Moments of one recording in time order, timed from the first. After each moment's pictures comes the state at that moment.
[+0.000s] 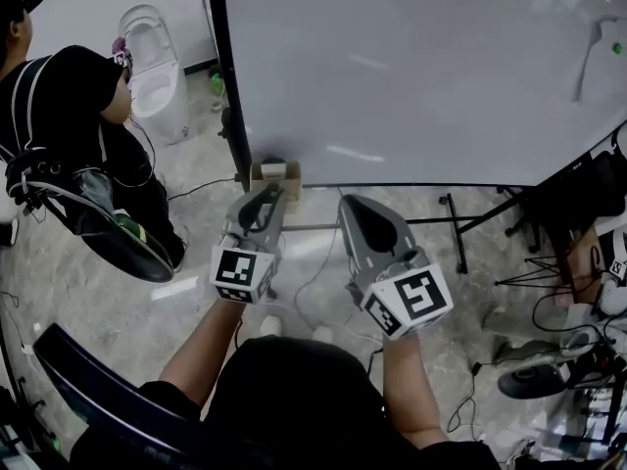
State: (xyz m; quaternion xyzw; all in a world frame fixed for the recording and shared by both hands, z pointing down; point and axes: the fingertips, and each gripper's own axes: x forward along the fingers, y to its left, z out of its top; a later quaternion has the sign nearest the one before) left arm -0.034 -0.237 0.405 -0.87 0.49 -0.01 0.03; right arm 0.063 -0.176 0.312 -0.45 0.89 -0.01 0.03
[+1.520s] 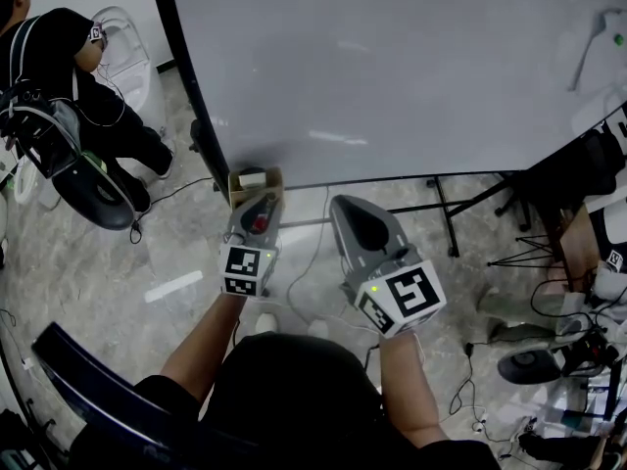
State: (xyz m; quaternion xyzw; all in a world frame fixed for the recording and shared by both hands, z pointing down) left arm -0.025 -0.291 0.496 -0.88 0.46 -0.09 -0.02; right arm 0.060 -0.218 0.329 -0.47 0.88 -0.03 0.00
